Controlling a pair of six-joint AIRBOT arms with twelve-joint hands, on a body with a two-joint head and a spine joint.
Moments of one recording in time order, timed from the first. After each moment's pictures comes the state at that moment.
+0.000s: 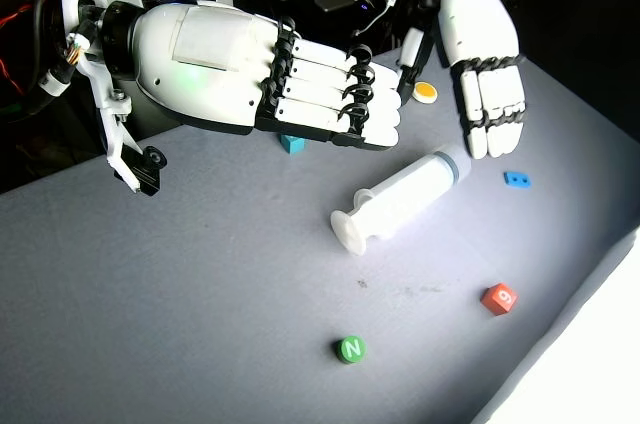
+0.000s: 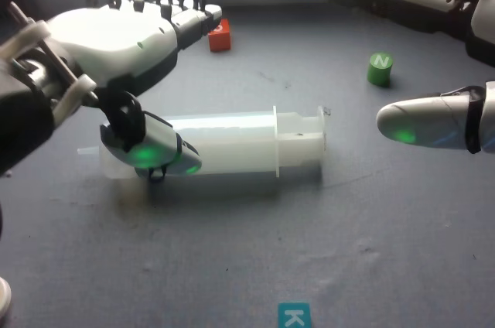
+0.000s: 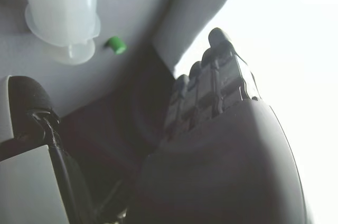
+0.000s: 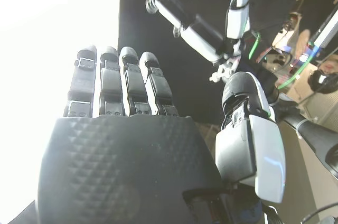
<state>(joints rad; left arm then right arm) 0.45 -0.83 0.69 -1.34 -0.55 2.18 -0.44 -0.64 0.70 -0.14 0.64 -0.80</state>
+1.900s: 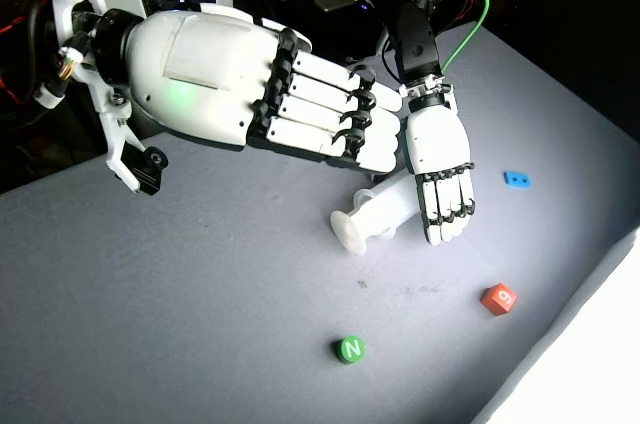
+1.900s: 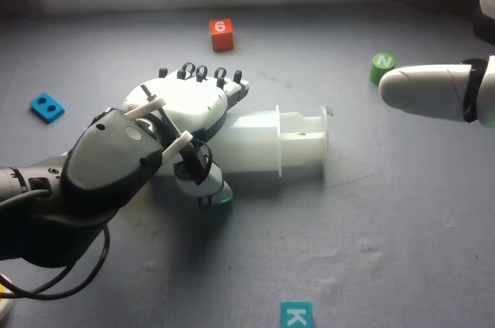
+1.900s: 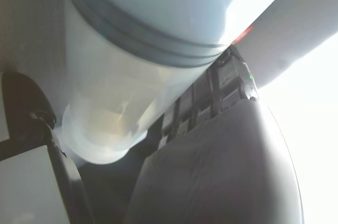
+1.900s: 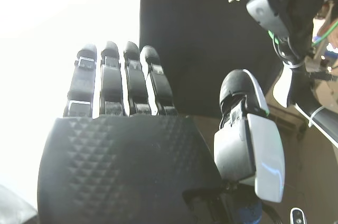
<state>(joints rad) 0.68 -1.25 1.06 -1.23 -0.65 2.06 -0.45 -0.64 0.70 0.01 0.65 -0.84</state>
